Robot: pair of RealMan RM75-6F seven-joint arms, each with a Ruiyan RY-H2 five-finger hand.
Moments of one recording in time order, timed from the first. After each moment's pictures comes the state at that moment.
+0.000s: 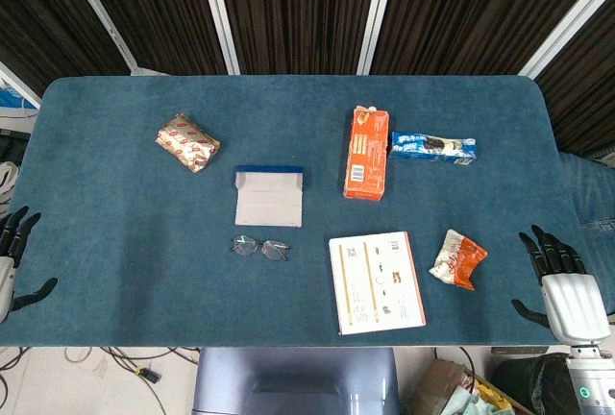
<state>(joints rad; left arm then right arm) -0.09 -1.08 -0.05 -1.61 1.50 1.50 0.02 0.07 -1.13 0.05 -1.60 -1.55 1.51 -0.12</state>
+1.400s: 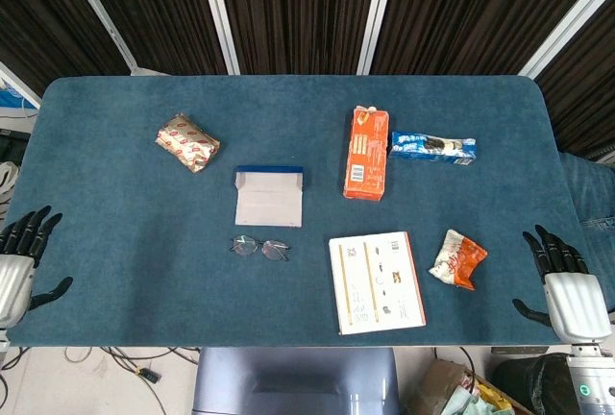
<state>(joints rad) -0.13 -1.09 -0.04 -1.64 1.58 1.48 0.06 0.07 -1.13 0.06 -1.62 -1.51 1.49 -0.11</state>
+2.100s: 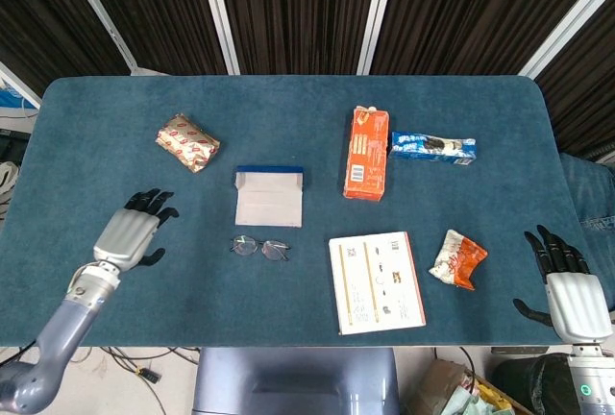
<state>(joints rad) -0.56 -1.21 -0.17 -1.83 1.05 0.97 0.57 0.07 -1.13 0.06 -1.63 -1.50 1.49 -0.10</state>
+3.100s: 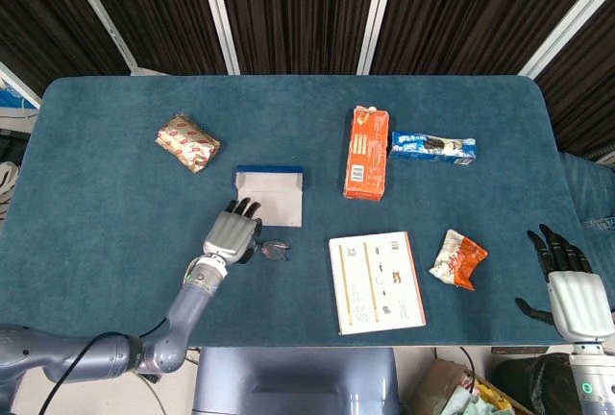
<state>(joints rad) -0.86 -1.74 -0.19 -1.51 0.71 1.01 0.82 0.07 -1.12 0.07 -1.63 -1.48 1.47 -0.10</state>
